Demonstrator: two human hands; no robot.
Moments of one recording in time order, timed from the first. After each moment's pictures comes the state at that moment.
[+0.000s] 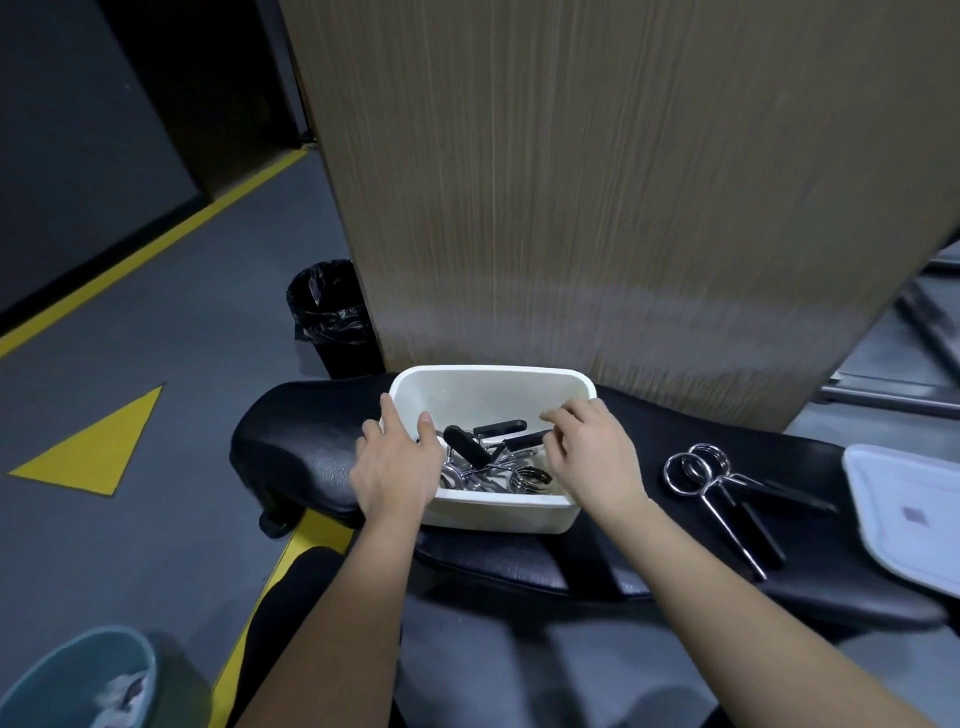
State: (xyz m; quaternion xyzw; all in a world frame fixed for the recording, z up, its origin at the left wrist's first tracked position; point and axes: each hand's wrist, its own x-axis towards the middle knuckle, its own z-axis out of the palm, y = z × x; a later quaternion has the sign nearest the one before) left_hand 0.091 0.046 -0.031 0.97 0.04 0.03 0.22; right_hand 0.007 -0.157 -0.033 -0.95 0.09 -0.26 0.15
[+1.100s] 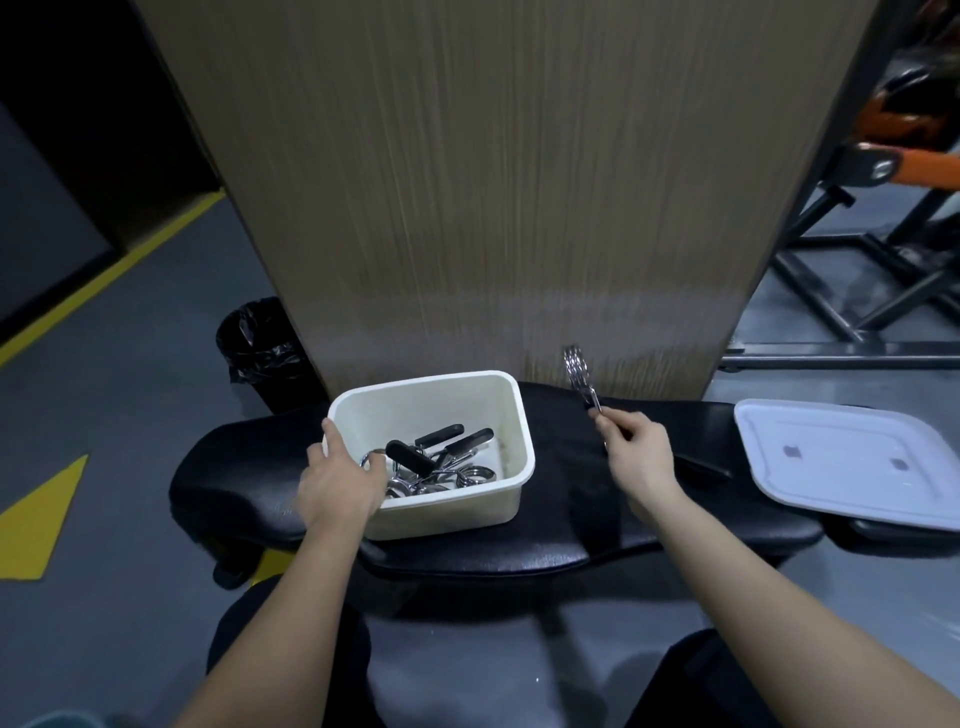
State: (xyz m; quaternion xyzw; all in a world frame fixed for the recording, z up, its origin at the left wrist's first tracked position) left_hand 0.080 0.046 -0.027 0.98 -0.01 0.01 0.18; right_hand -0.088 -0.238 -0.023 -0.73 0.35 -0.27 0.52
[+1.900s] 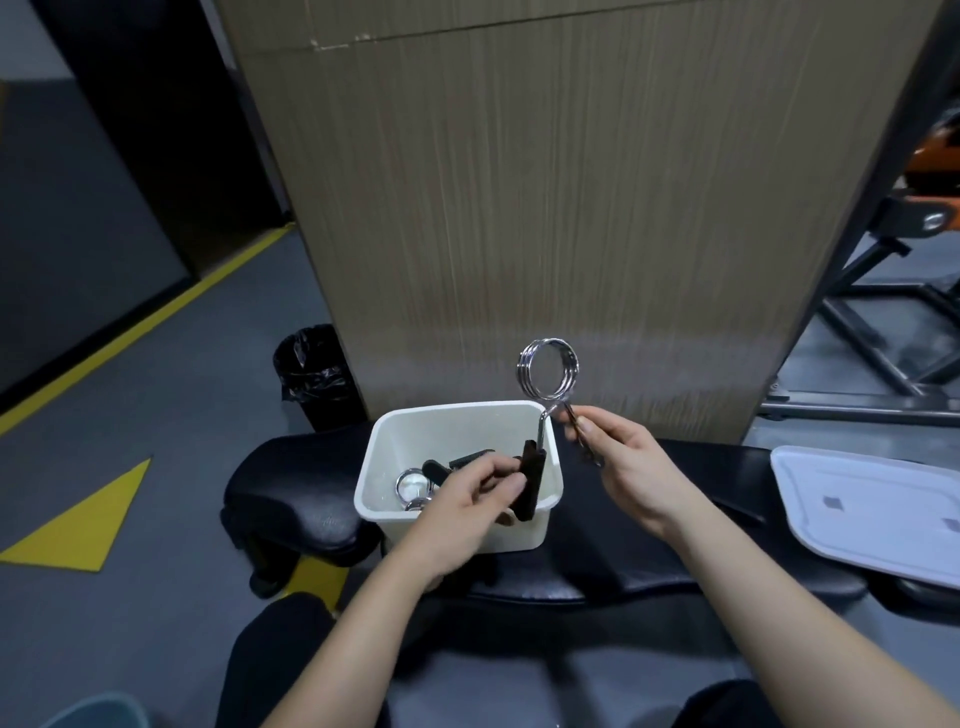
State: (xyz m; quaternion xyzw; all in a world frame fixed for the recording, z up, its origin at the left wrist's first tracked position) left_hand -0.025 0.014 0.048 0.71 -0.30 -0.23 0.60; right_hand -0.090 -0.198 0.054 -0.63 0.04 -0.15 0.76
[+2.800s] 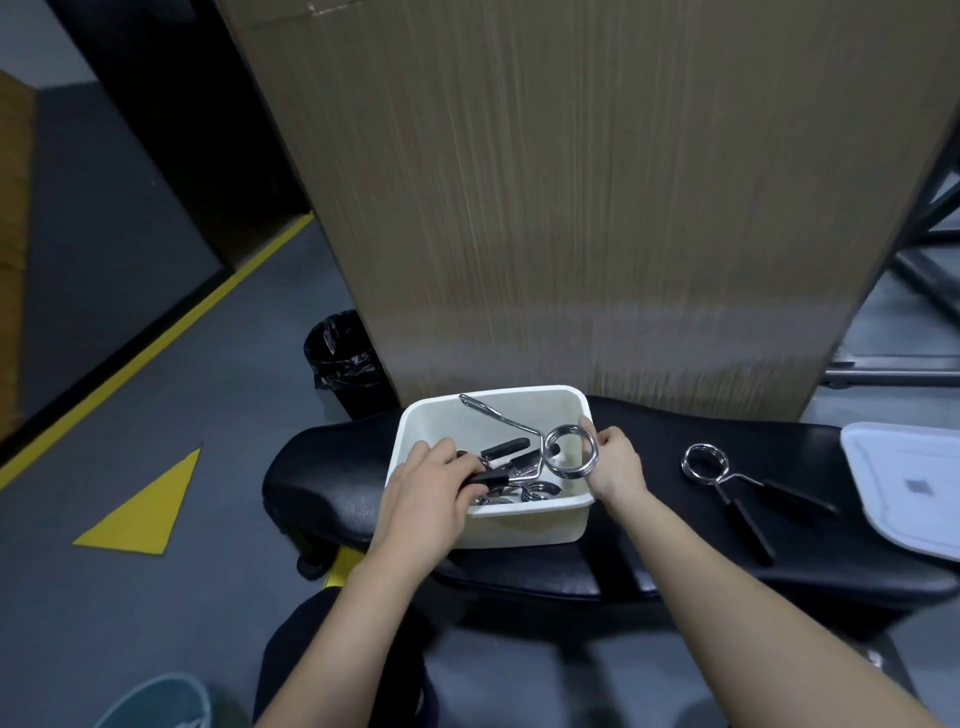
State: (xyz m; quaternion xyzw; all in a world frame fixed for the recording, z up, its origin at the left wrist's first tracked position) left_hand 0.023 0.049 0.036 0.92 -0.36 0.11 0.15; right_hand -0.007 -0.182 -0.031 -0.74 0.38 -0.10 0.55
